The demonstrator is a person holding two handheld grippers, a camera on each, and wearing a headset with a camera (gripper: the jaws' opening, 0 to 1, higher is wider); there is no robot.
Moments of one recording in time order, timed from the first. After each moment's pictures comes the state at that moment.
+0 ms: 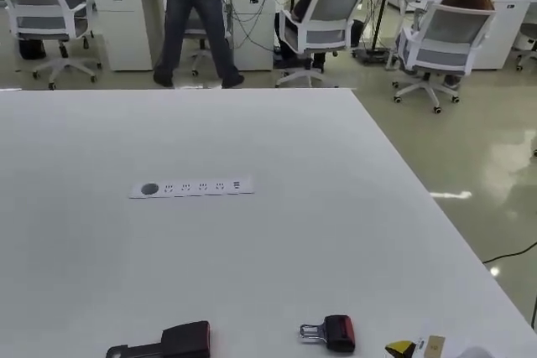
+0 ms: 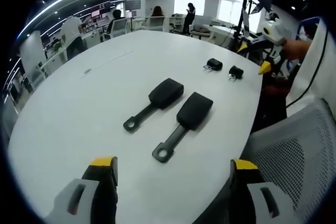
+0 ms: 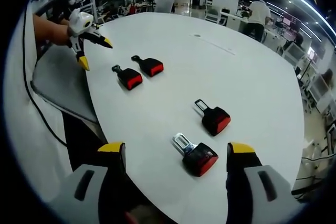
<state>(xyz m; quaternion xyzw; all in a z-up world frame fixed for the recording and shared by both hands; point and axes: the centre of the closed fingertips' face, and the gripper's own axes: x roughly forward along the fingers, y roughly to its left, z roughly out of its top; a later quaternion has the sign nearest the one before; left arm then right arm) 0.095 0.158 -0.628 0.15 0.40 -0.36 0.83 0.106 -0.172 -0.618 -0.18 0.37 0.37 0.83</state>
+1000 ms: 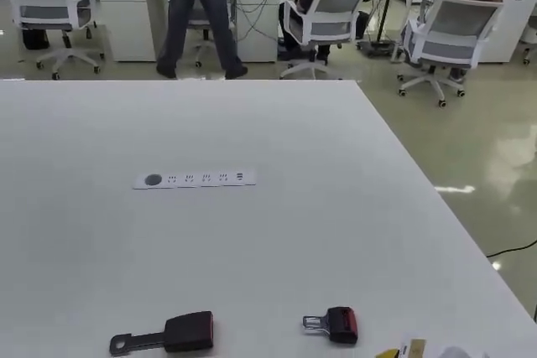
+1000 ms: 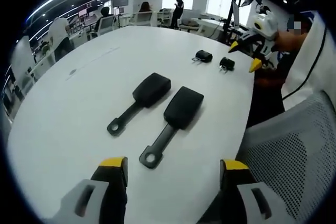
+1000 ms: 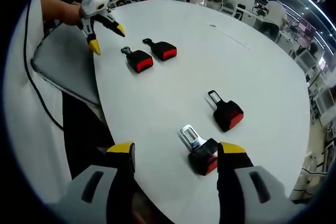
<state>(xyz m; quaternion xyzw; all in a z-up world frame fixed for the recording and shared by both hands) 0.098 0.148 -0.657 0.16 0.41 -0.41 0.80 0.098 -0.168 -0.640 -0.23 0.40 0.40 0.79</state>
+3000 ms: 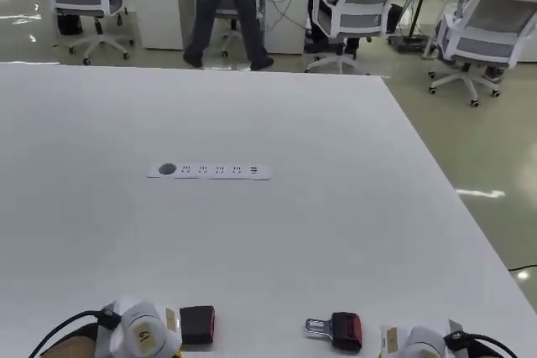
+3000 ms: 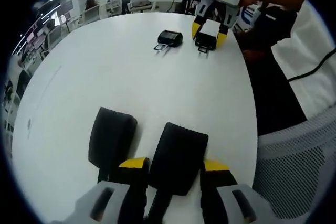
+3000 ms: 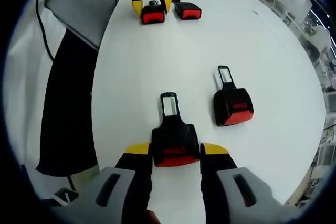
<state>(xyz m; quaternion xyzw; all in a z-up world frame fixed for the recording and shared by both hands) 0.126 0.053 -0.693 0.29 0.44 -0.53 0.67 0.116 -0.202 -0.695 -0.37 0.43 0.52 0.65</state>
